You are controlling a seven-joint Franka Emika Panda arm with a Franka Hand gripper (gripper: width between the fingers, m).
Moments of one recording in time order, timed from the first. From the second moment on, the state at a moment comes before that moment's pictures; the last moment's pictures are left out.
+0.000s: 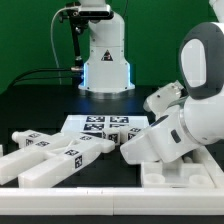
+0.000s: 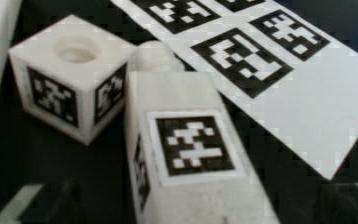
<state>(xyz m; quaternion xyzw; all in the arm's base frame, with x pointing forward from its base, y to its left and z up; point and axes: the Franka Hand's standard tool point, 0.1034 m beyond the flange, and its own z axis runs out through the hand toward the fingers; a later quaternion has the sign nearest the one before) 0.448 0.056 0.006 0.78 0.37 -0.49 0.07</state>
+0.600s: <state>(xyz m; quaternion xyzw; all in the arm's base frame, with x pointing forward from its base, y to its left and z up) 0.451 0.063 0.017 0.78 0.37 -0.50 0.08</state>
